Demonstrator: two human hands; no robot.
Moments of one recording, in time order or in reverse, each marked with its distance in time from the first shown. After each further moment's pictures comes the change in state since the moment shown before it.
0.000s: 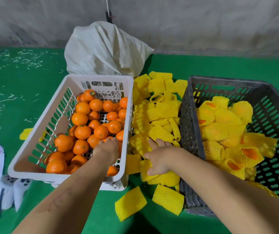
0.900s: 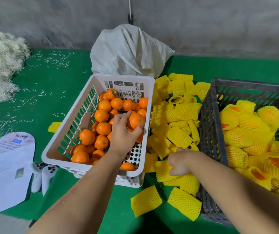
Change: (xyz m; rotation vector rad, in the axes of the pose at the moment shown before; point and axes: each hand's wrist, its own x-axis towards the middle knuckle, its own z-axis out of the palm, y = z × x) left_hand -0.019 -0.007 -0.023 -0.761 0.647 0.254; right_hand 0.021 0.006 0.016 0.031 -0.134 0.028
